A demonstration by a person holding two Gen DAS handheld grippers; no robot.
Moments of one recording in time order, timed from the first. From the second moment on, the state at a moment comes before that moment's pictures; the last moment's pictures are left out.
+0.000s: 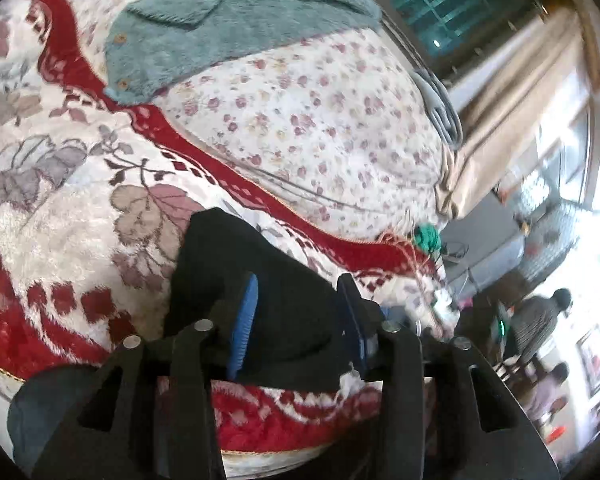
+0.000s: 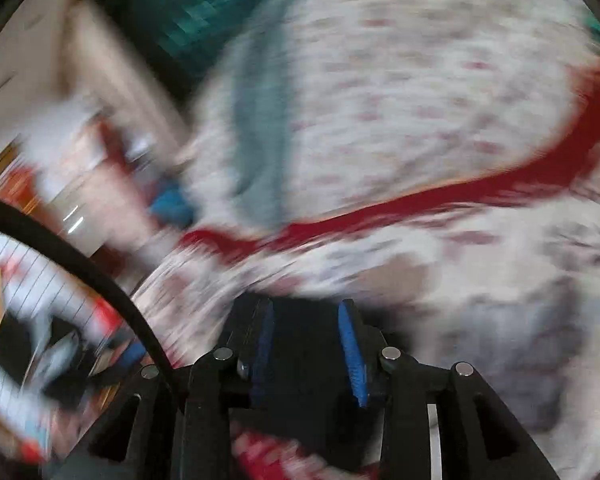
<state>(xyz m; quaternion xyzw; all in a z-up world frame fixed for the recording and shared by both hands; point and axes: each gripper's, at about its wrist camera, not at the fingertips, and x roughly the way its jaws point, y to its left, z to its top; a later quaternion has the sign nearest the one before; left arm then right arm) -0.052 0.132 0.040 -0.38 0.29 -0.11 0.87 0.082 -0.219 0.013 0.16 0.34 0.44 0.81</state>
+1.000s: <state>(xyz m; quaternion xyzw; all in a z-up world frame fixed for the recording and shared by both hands) 0.085 0.115 -0.029 -0.29 0.42 -0.07 0.85 0.110 -0.136 -0.040 -0.04 0.44 0.38 0.81</state>
